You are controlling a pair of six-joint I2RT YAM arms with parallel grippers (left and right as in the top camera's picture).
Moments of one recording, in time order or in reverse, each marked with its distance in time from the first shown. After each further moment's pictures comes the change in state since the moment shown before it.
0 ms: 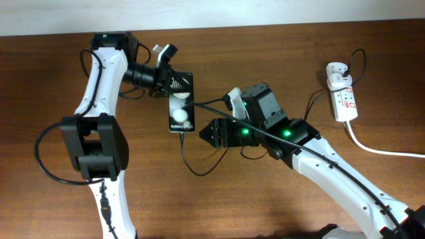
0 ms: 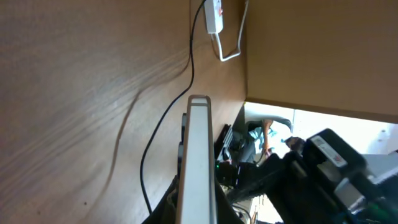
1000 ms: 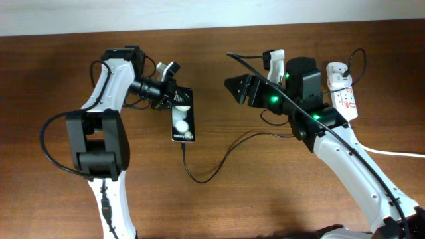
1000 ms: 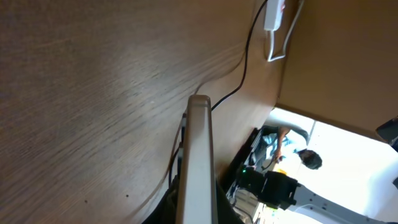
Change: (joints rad) left arm -0.020 0.000 -0.194 0.215 -0.138 -0.162; right arm -0.257 0.009 0.000 0.309 -0.010 0.046
